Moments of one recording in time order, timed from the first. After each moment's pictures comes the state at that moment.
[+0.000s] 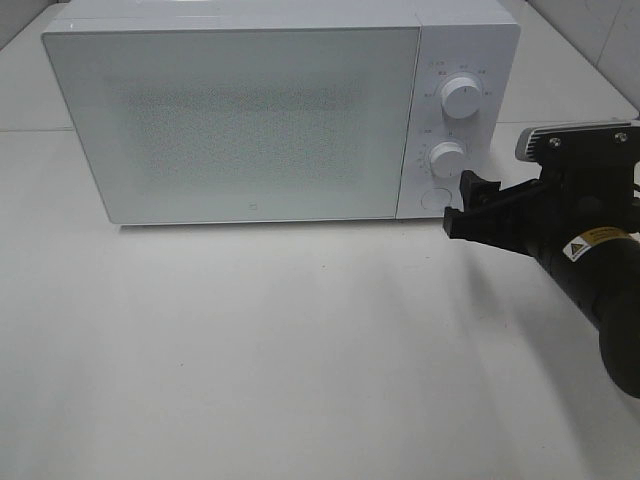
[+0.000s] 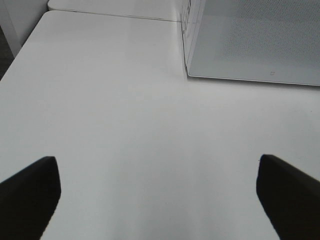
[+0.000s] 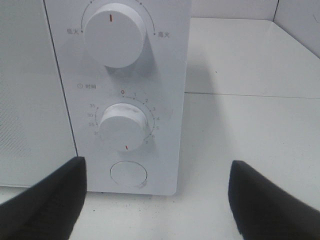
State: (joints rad) left arm 0.02 0.00 -0.52 -0.06 1.09 -0.02; right arm 0.52 1.78 -0.36 0.46 -1.21 -0.13
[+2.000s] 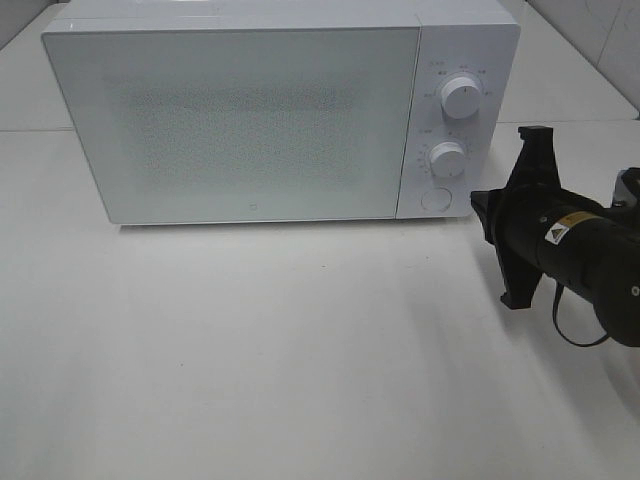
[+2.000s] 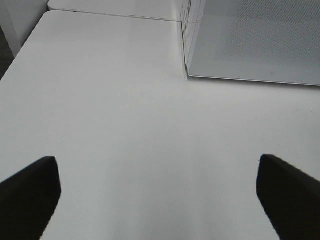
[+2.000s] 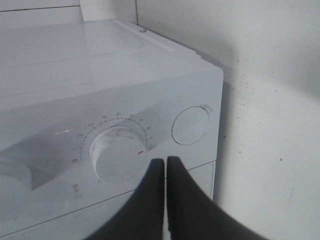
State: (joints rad) left arm 0.02 0.00 -0.52 -0.06 1.09 -0.02; right arm 0.39 1.81 -0.47 0.25 -0.93 1.50
